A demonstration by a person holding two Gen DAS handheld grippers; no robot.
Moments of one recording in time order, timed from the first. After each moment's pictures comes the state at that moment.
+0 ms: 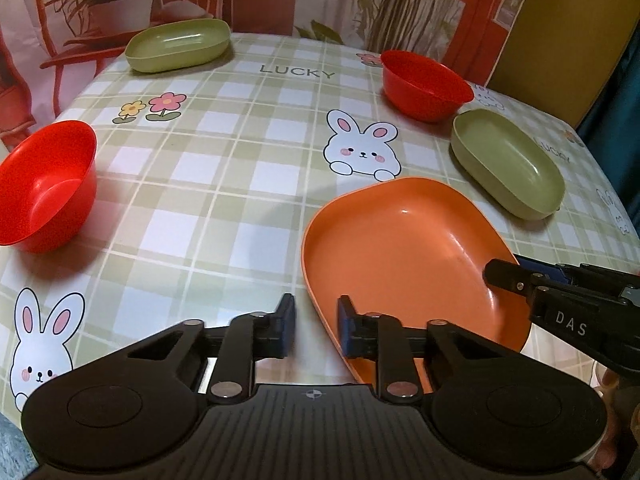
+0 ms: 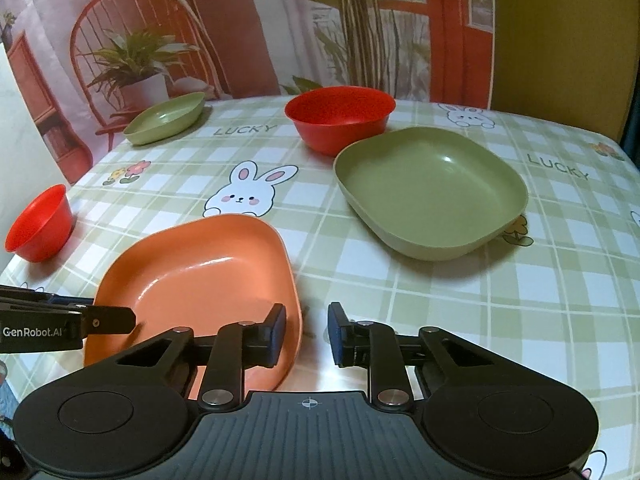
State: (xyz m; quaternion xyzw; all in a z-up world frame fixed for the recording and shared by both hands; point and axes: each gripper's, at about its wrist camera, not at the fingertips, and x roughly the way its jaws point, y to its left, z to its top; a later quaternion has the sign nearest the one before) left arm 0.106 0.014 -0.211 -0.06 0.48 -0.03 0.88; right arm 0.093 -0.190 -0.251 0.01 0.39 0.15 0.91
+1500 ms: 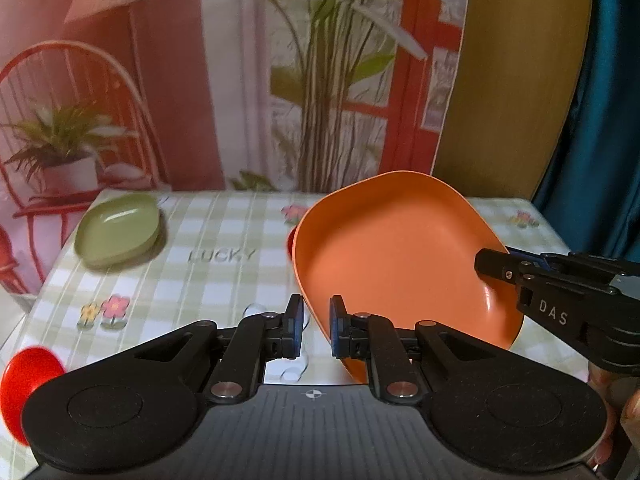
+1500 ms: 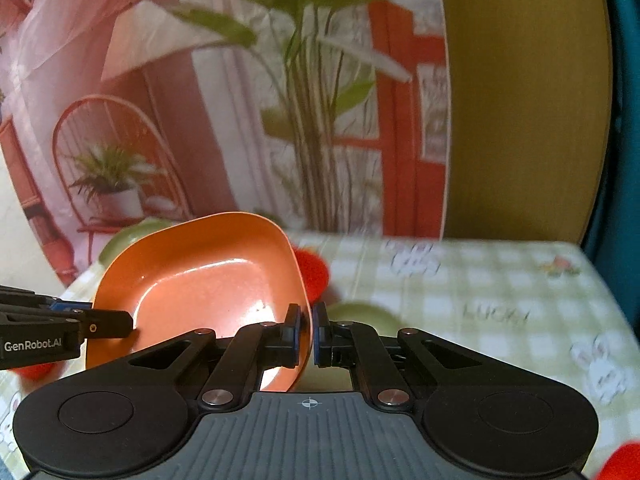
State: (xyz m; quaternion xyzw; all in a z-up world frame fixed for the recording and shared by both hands) left arm 0.169 -0.067 -0.098 0.01 0.35 -0.07 0.93; right arm 0.152 -0.249 -0.143 0.02 0.27 0.12 0.96
